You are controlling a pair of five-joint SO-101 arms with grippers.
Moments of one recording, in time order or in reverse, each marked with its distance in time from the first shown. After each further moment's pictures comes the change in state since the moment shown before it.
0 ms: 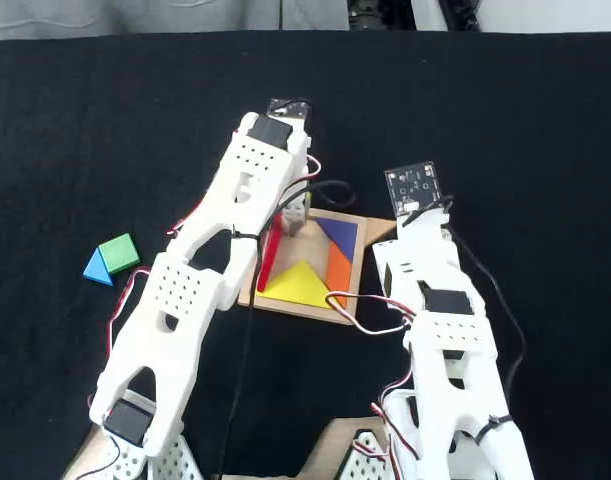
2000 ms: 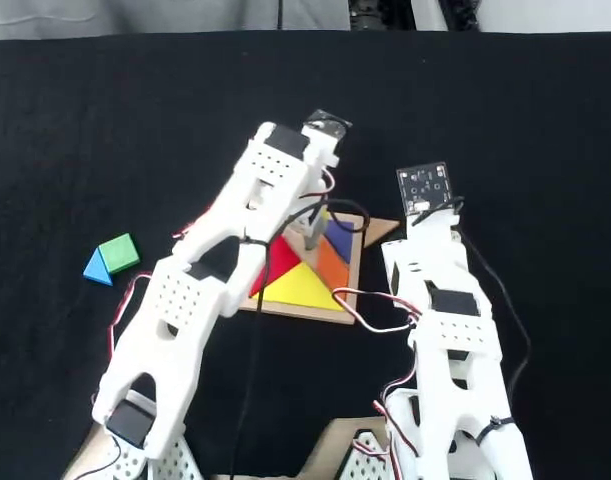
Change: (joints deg) left arm 2.8 -6.3 12.3 -6.9 -17.8; right arm 2.6 0.0 0.0 0.0 0.0
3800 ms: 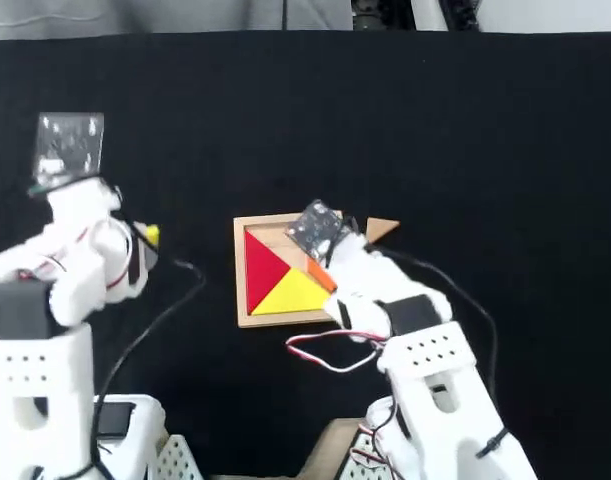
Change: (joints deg) left arm -29.2 -108.5 84.6 -12.4 -1.2; right arm -22.5 -9.2 -5.6 29.4 13.1
